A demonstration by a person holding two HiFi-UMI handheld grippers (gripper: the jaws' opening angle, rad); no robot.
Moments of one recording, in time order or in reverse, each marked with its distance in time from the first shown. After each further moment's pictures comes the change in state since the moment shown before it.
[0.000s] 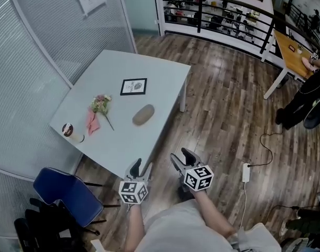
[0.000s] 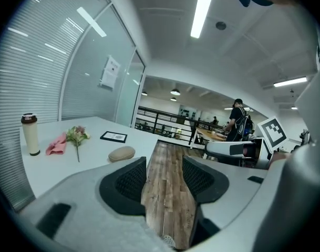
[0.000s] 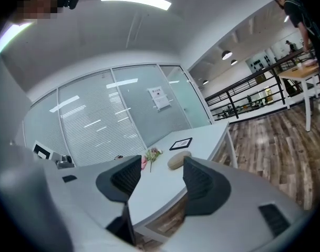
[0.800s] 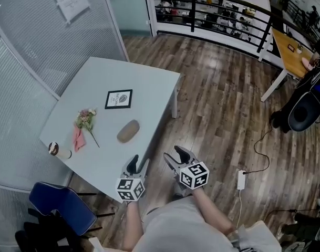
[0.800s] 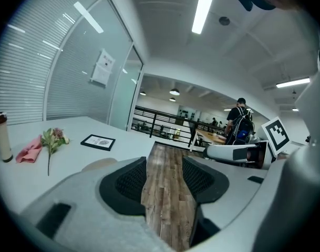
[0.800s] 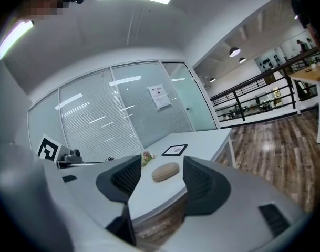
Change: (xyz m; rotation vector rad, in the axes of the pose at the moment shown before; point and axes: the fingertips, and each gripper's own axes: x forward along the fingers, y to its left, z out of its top) left arm 0.152 -0.019 0.052 -0.007 -0.009 -0.017; right arm 0.062 -0.106 0.071 -0.048 0.032 0.063
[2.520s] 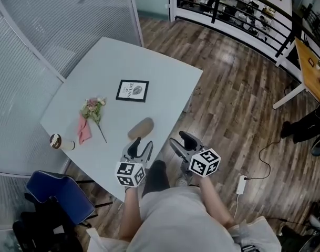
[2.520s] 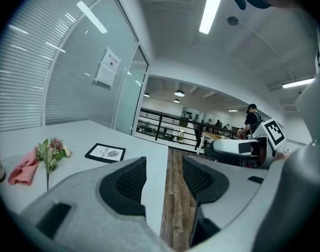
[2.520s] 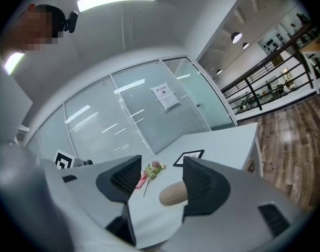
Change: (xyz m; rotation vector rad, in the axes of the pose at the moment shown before) left arm 0.066 0.105 0.050 -0.005 -0.016 0.033; right arm 0.126 -0.011 0.045 0.092 -0.010 0.172
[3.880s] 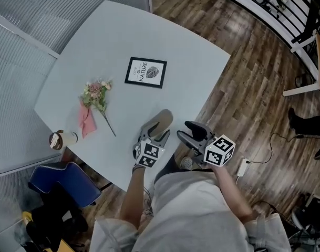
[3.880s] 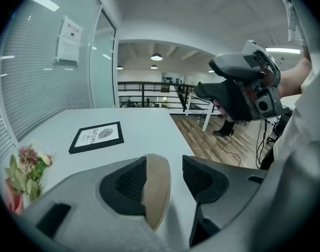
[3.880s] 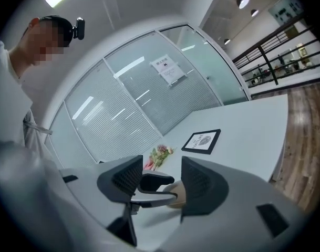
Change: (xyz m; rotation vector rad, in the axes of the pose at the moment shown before) left arm 0.108 0.097 -0.096 0.284 0.375 -0.153; right arm 0.131 -0.016 -0.030 0.069 0.266 0.130
